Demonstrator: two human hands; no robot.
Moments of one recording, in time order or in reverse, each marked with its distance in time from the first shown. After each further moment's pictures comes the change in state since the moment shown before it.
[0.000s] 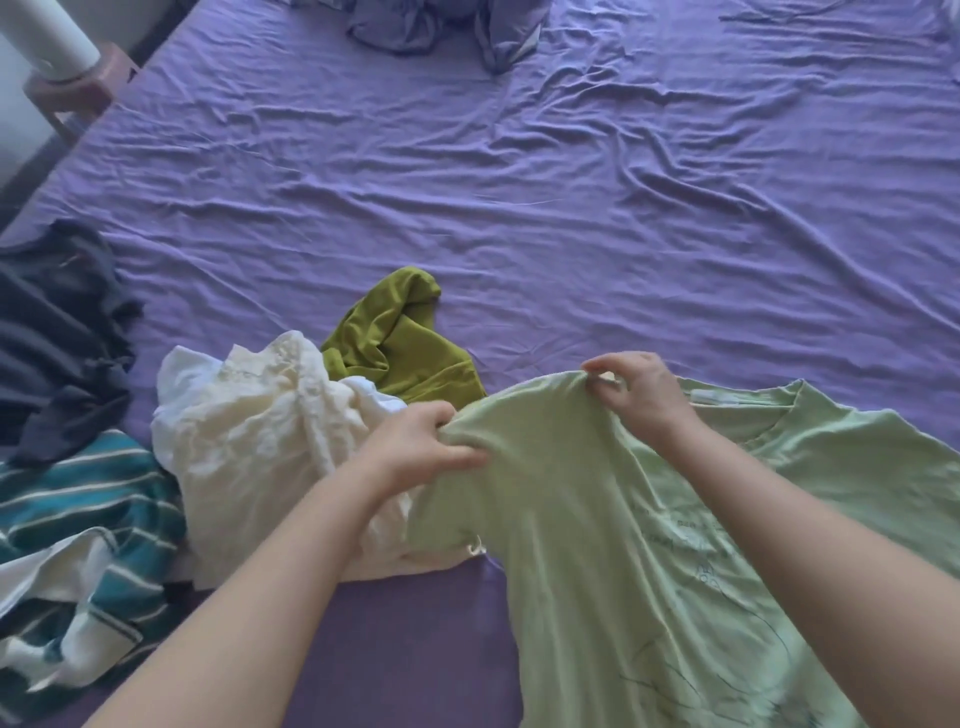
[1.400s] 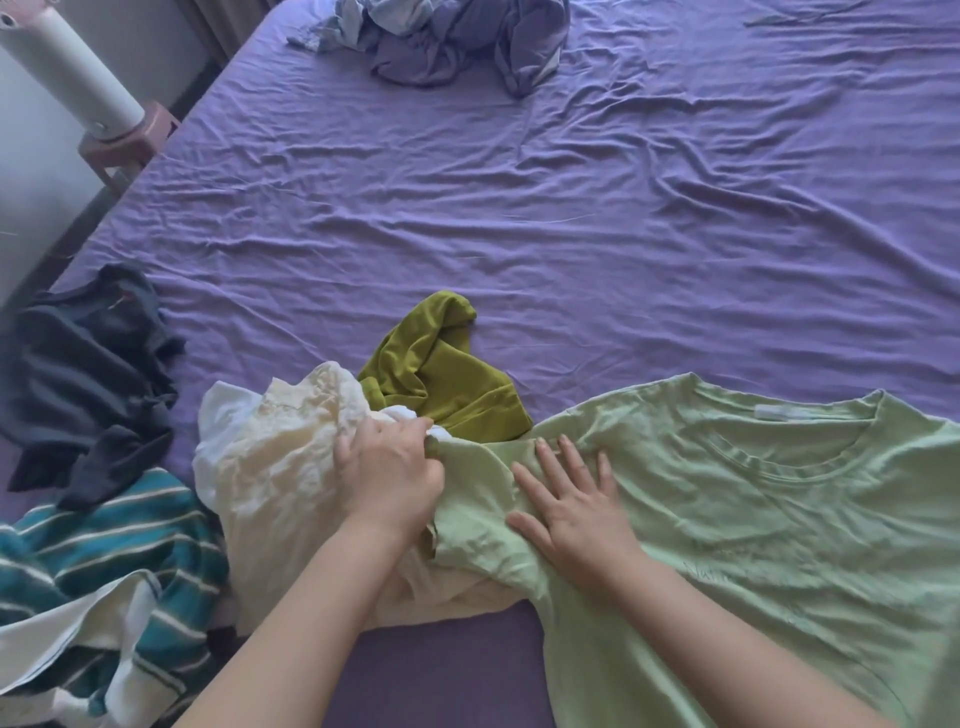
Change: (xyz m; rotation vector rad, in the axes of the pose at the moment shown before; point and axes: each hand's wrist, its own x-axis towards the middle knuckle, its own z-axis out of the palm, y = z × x) left_hand -0.002 -0.040 -0.014 0.638 0.505 -0.070; right_hand -0.054 -0.023 0.136 -0.510 -0.248 -0.220
